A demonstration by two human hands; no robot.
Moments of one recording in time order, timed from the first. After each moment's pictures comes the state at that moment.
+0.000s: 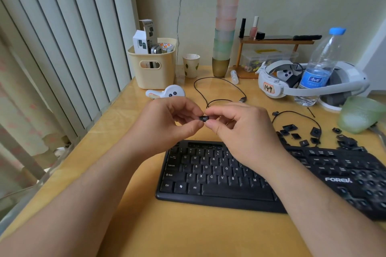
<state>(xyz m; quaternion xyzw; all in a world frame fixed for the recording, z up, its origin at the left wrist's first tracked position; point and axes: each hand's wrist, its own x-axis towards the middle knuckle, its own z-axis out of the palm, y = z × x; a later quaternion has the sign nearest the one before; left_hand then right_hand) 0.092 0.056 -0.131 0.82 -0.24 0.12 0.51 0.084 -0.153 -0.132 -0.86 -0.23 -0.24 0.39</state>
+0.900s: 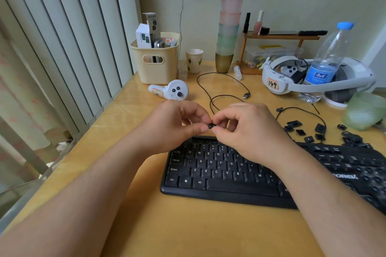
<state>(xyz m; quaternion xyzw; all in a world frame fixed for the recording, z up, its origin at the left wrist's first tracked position) 0.098 0.059 -0.139 0.86 -0.24 0.06 0.44 0.089 -0.161 -0.130 -0.91 -0.24 -0.17 0.29</state>
